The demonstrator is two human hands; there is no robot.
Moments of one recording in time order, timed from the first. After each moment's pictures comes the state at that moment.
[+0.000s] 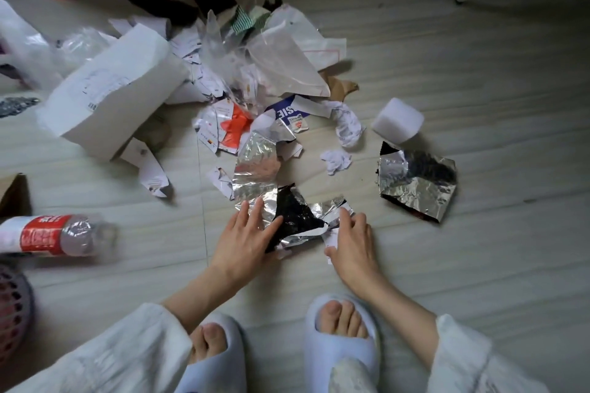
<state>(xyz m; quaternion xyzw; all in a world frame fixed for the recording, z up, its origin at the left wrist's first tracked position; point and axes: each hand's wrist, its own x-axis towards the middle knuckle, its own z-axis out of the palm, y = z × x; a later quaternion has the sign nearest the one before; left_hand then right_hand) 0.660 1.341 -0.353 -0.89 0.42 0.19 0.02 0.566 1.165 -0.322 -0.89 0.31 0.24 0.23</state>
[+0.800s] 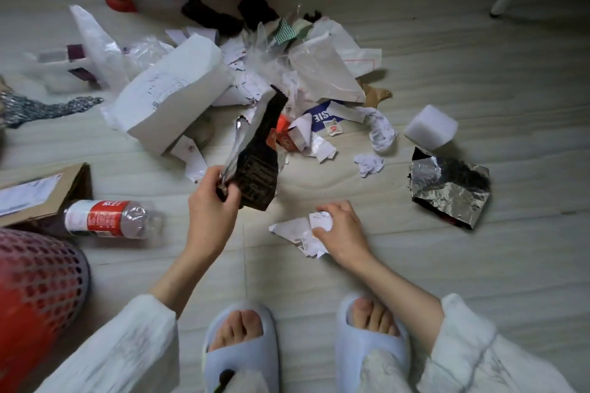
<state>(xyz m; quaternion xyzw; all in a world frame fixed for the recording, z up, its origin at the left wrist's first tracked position) 0.703 1.382 -0.268 -0.89 -0.01 0.07 -0.44 0.610 1.209 -0.308 -0.85 0.27 0.19 0.41</state>
